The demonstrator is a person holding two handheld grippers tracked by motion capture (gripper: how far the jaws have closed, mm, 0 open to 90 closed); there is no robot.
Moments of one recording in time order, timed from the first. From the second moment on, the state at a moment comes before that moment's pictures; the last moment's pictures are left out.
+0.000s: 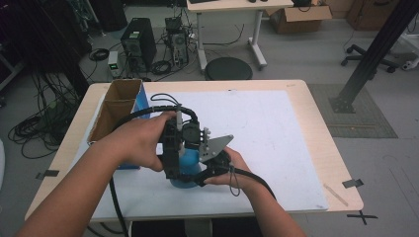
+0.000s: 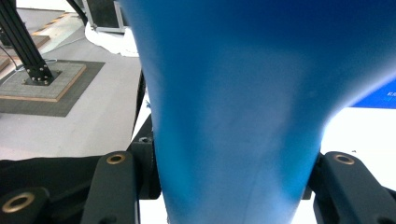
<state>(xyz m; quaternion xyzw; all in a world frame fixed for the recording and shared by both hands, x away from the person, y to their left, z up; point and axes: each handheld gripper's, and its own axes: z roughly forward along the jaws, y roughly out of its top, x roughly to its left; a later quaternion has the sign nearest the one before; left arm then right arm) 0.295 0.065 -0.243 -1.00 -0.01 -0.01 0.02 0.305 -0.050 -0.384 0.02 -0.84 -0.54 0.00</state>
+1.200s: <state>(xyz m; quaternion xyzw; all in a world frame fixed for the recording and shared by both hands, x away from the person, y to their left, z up) 0.294 0.067 -0.249 -1.00 -0.01 -0.02 0.02 0.304 -0.043 -0.380 0.02 -0.84 -0.54 0.00</state>
